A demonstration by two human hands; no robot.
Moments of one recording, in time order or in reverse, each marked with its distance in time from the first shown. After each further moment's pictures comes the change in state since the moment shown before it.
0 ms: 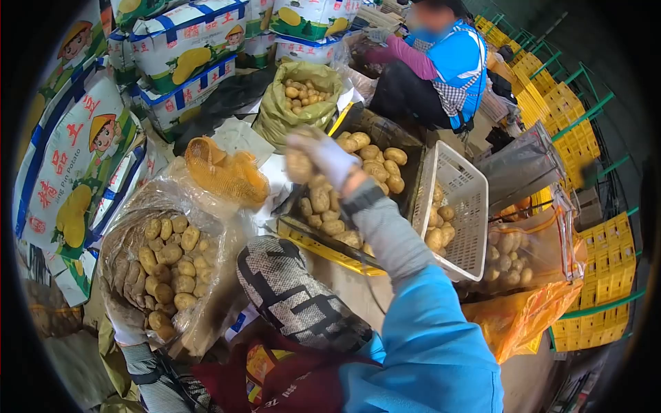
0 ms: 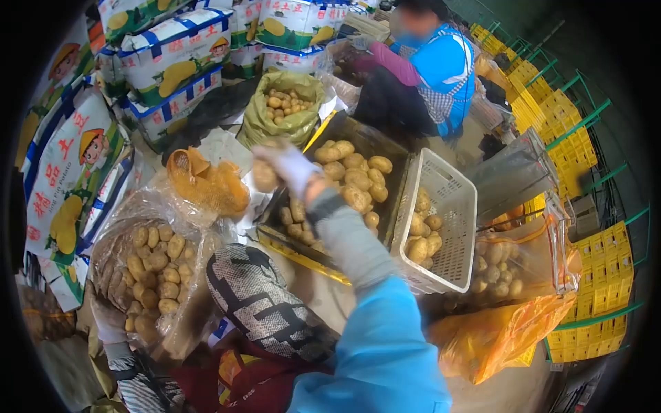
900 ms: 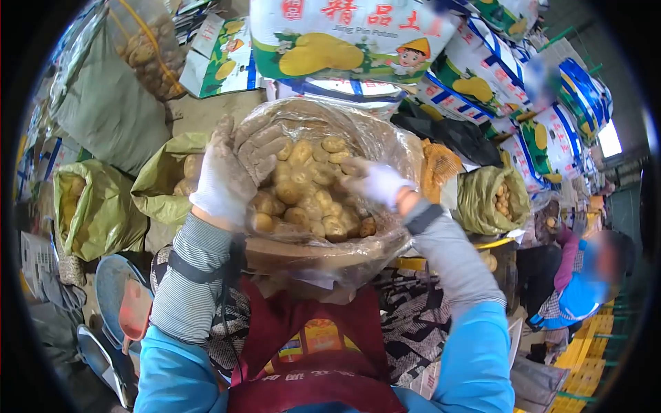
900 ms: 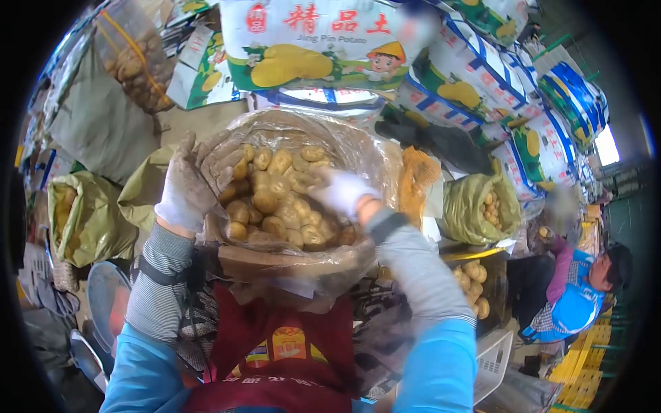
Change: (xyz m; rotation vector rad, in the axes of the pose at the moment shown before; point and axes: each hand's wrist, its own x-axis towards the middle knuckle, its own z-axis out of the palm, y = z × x) left_hand -0.027 0.052 -0.095 -0.614 -0.038 0.159; right_hand 0.033 0.089 0.355 -1.310 -1.040 -0.207
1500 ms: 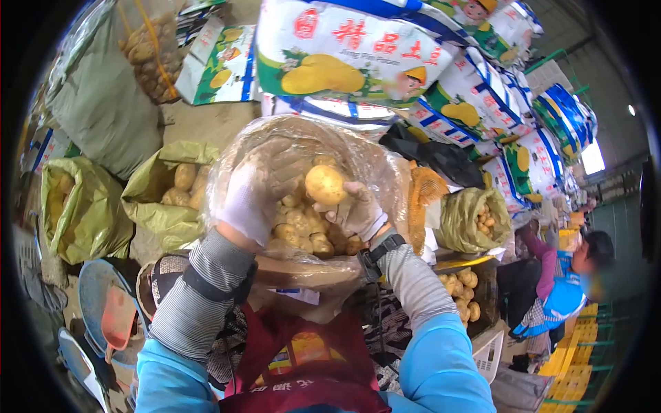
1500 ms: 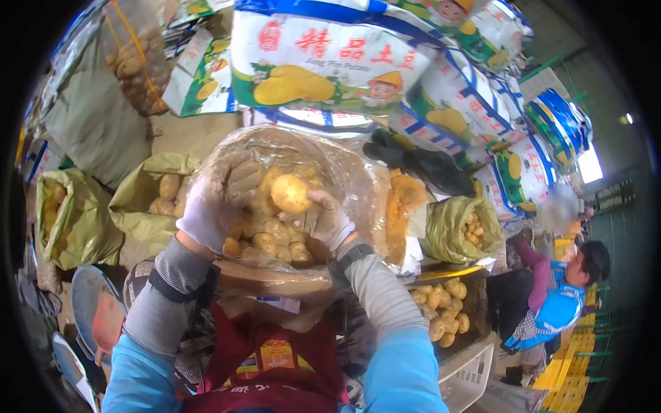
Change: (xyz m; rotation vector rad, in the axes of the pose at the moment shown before) left_hand -0.008 -0.033 0.023 0.214 0.064 0.164; right_hand 0.019 0.014 0.047 1.880 -0.478 -0.092
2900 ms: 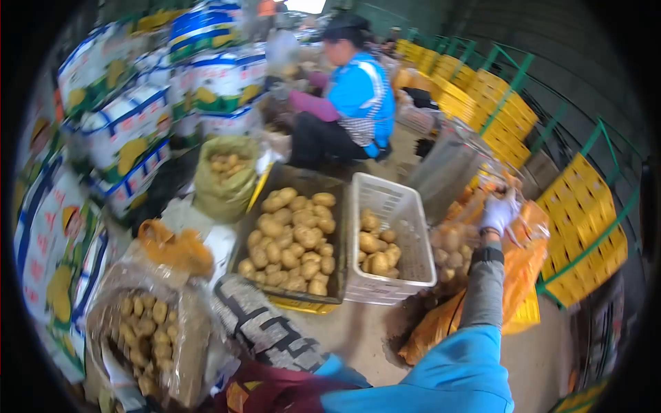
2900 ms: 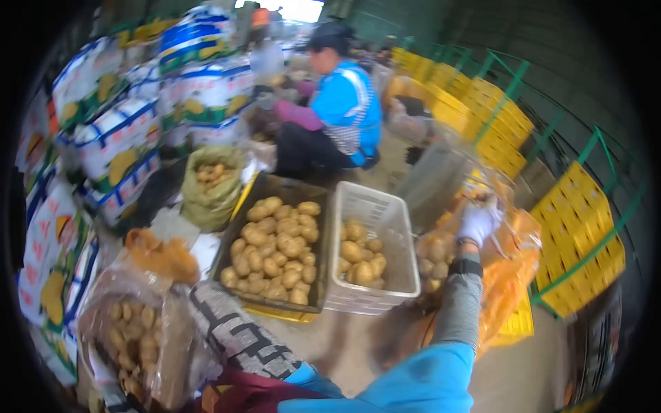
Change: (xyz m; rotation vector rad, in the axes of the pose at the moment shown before) left_hand 0.049 -0.087 -0.021 0.304 -0.531 -0.382; right_hand -0.820 0.267 0.155 0.595 -2.365 0.270
